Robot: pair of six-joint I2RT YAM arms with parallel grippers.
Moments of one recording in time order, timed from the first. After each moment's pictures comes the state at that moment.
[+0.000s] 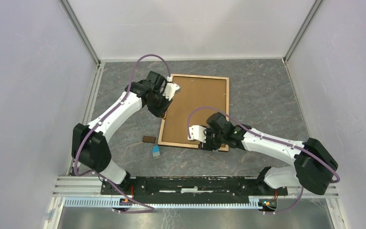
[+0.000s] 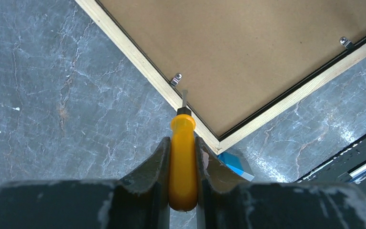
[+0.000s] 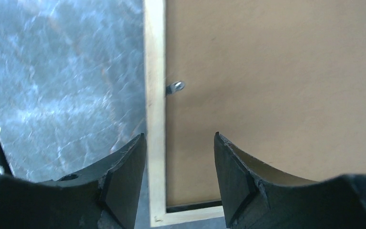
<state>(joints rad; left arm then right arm) -0.46 1.56 1.34 -0.91 0.16 0.27 0.86 1.33 0.75 -0.35 -0.18 -0.63</state>
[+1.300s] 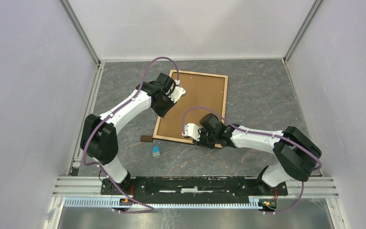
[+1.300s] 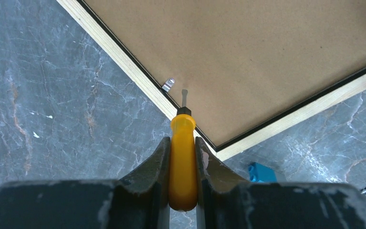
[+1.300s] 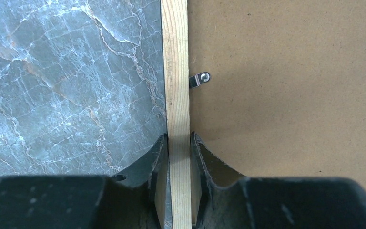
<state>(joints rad) -0.53 1.67 1.36 -0.87 0.00 0.35 0.86 1.50 0.74 -0.20 -0.18 -0.50</state>
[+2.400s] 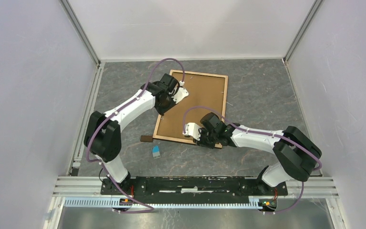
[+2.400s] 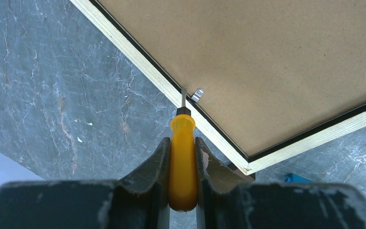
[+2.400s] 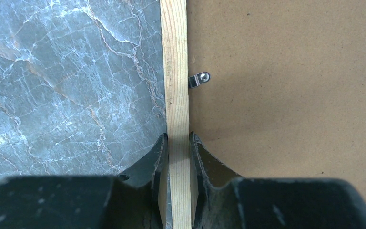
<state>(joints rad) -0.55 1.73 1.38 -0.82 -0.13 0.46 0.85 1.51 0.74 -0.20 -0.20 -0.50</state>
